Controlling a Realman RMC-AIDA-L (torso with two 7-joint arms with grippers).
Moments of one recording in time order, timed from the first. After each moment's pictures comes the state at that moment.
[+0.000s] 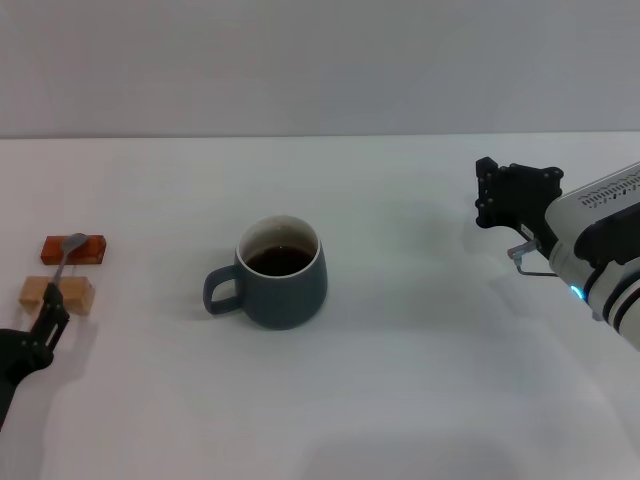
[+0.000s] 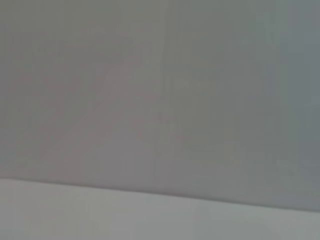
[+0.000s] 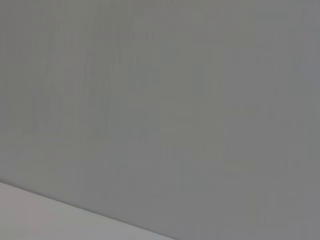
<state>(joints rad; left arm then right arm) 0.08 -2.02 -0.89 -0.70 2.35 0.98 0.05 0.68 2.08 0.56 0.19 -2.15 -0.78 0.08</state>
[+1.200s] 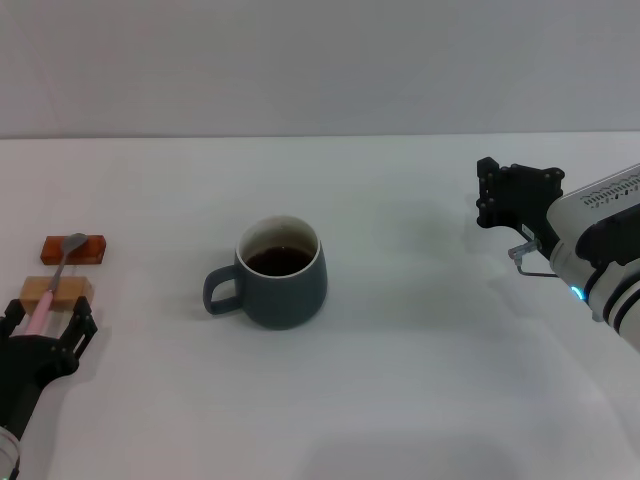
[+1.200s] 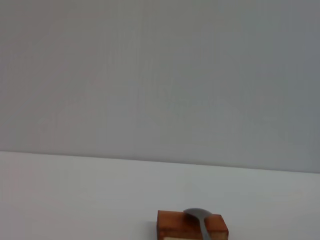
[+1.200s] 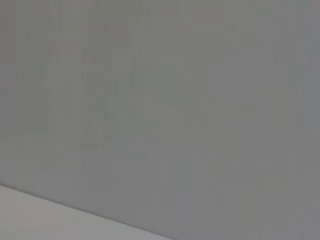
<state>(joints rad) 0.02 -2.03 -0.89 -0.64 2.37 0.88 0.04 0.68 2.08 0.56 0.20 -2.15 -0.78 0.08</state>
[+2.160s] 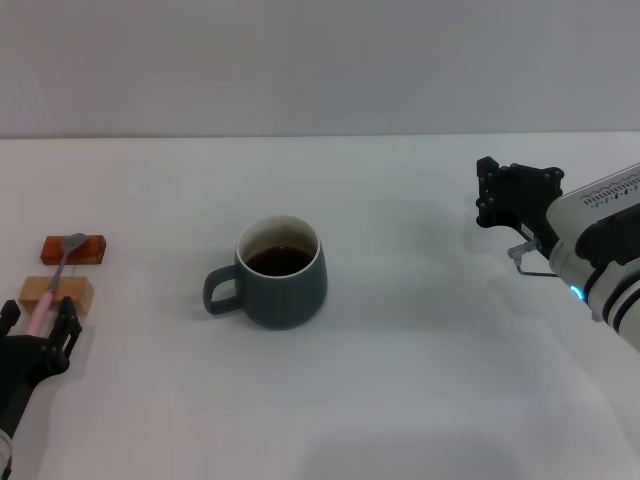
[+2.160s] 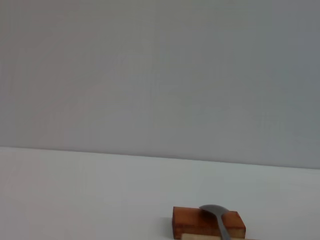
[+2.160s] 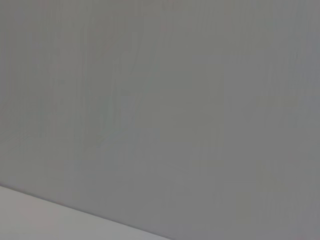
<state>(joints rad) 0.00 -2.03 -0.91 -0.61 2.36 0.87 0.04 0.68 2.08 0.56 0.20 -2.15 -0.78 0.08</state>
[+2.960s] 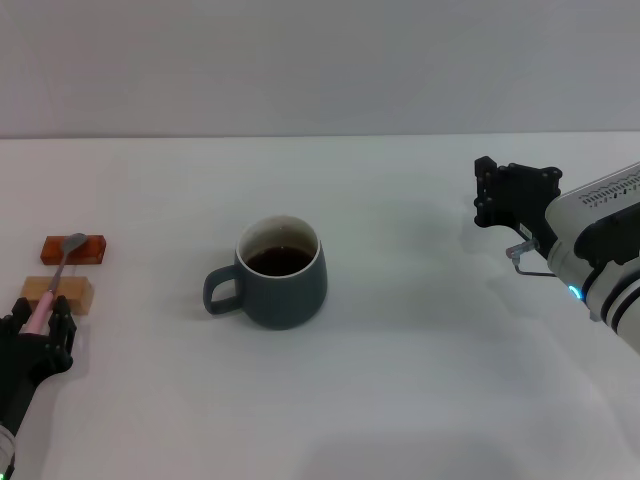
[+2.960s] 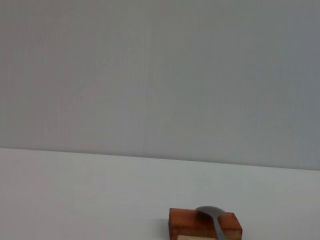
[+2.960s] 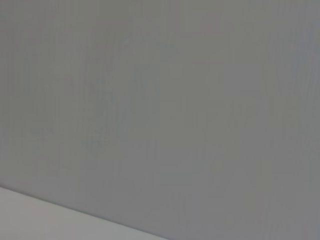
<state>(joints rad) 0.00 -2.03 -0.91 -0.61 2.36 0.87 0.04 0.68 2.08 0.56 0.21 -2.15 -0.78 0.08</state>
